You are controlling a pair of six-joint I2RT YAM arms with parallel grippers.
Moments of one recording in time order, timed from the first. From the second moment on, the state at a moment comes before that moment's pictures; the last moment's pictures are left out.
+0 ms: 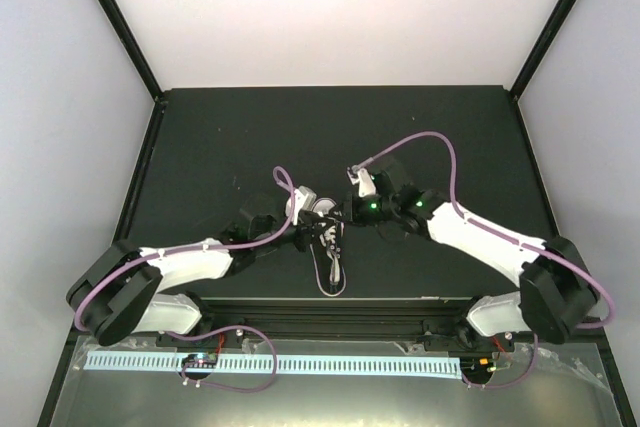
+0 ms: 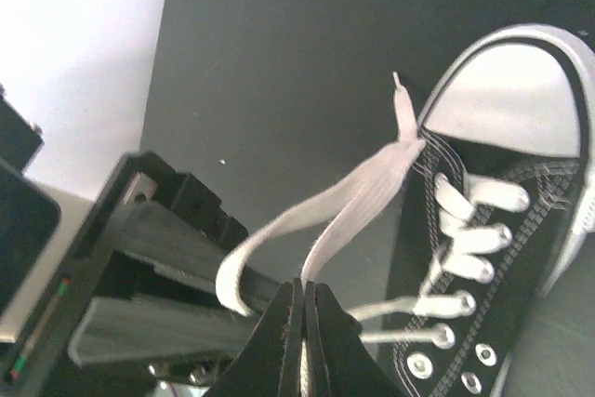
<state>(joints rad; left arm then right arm) -0.69 1.30 0.39 0.57 0.44 -0.40 0.72 1.40 0.90 -0.24 -0.48 0.75</state>
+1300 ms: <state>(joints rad) -0.68 1.36 0.37 0.50 0.43 -0.40 0.63 1.57 0.85 -0.31 -0.46 0.47</state>
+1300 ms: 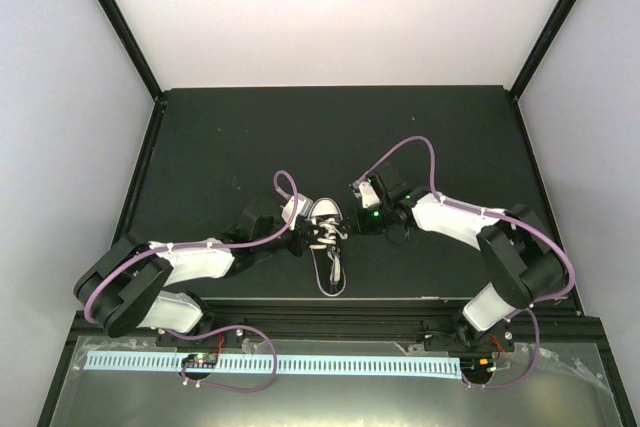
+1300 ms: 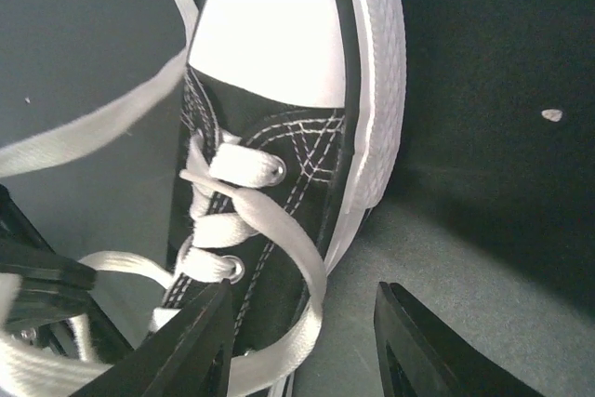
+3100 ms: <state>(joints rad) -0.68 1.35 0.39 0.48 0.45 -0.42 1.03 1.10 0.57 -0.12 -0.32 0.33</state>
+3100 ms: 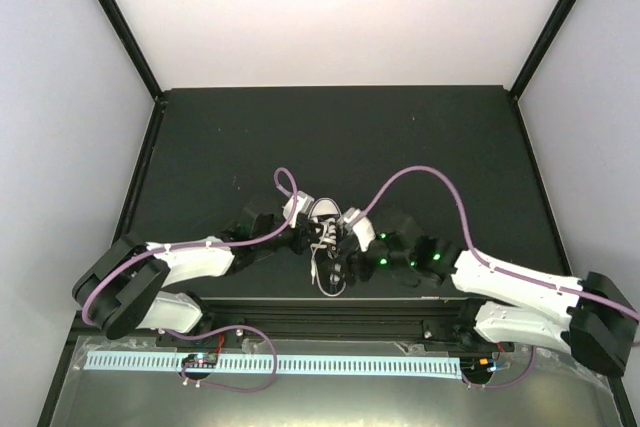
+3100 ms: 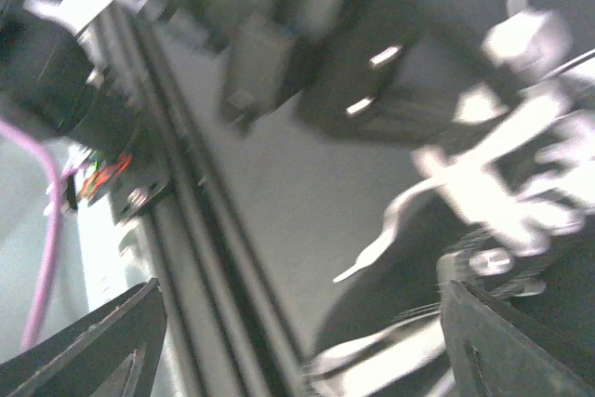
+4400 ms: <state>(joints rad) -0.67 1.33 0.39 0.48 0.49 -0.41 0.82 1.51 0.63 0.20 -0.40 0.13</state>
